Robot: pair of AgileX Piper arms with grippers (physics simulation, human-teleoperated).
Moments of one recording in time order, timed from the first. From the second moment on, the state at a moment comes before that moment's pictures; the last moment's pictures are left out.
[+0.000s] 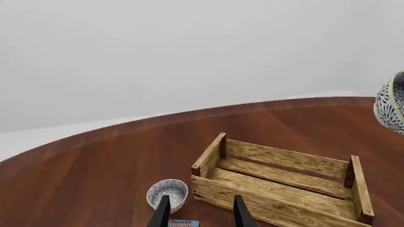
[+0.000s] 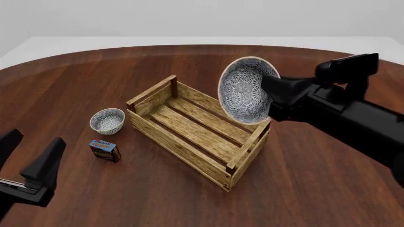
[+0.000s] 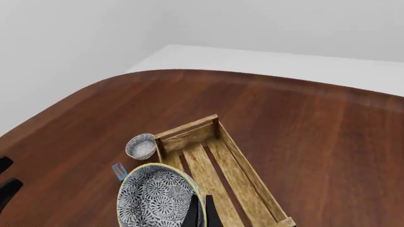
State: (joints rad) left arm -0.21 0.27 -0.15 -0.16 0.06; right arm 0.58 0.98 -0.71 -0.04 0.17
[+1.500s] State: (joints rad) left arm -0.74 1.08 -0.65 -0.39 0.05; right arm 0.60 1.04 -0.70 -0.08 0.15
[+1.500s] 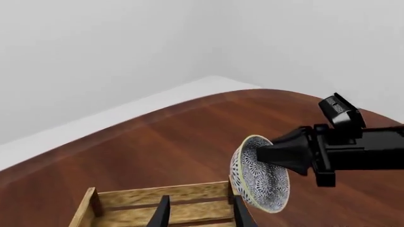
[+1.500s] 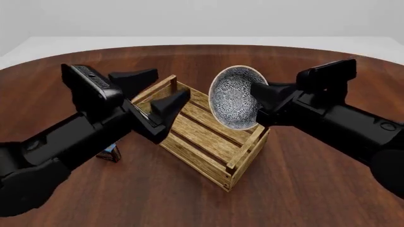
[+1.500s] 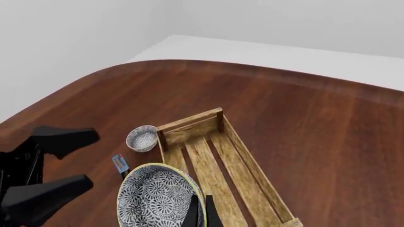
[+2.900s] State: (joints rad) left arm -0.81 1.42 -0.80 -0.45 -0.07; right arm 0.61 1.08 -0.70 -0.10 0.15
